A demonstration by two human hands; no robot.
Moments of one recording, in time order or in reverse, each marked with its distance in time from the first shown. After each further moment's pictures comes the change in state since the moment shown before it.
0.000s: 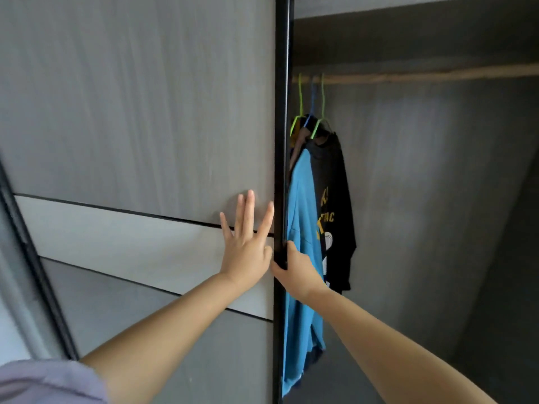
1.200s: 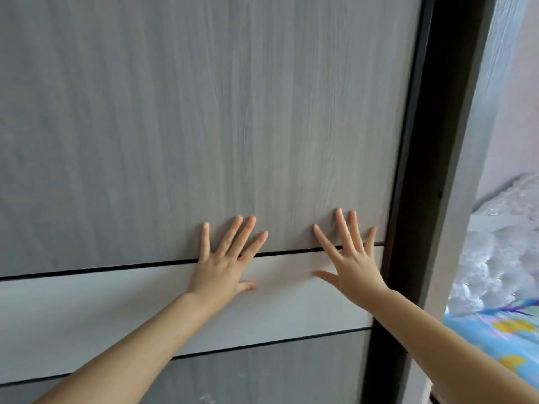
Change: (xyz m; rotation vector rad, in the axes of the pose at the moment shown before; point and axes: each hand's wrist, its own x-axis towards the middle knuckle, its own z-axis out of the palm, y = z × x) left_hand 0.031 0.229 0.020 0.071 0.007 0.535; right_hand -0.184 0.154 -0.291 -1.149 0.529 -0.028
